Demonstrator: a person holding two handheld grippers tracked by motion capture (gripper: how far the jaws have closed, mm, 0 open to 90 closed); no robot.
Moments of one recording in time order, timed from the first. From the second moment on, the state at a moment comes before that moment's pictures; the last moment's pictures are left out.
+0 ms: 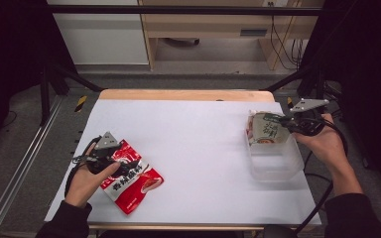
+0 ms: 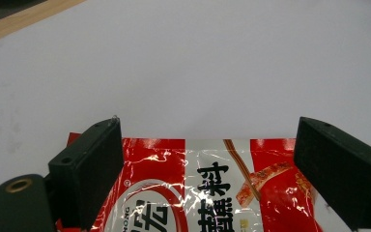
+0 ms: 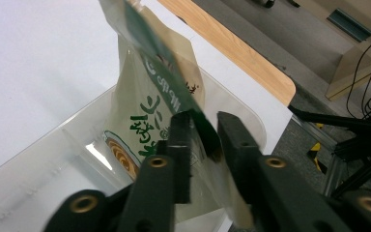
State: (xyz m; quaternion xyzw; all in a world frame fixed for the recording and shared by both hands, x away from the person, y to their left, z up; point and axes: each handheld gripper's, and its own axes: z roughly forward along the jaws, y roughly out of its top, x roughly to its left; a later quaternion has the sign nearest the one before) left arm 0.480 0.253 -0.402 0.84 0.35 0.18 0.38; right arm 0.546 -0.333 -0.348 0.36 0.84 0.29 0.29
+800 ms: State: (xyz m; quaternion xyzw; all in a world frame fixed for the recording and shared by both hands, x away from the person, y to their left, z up) left arm 0.472 0.274 -0.407 0.82 0.38 0.21 0.38; right arm 0.514 -0.285 -0.308 0.33 0.81 0.34 0.35
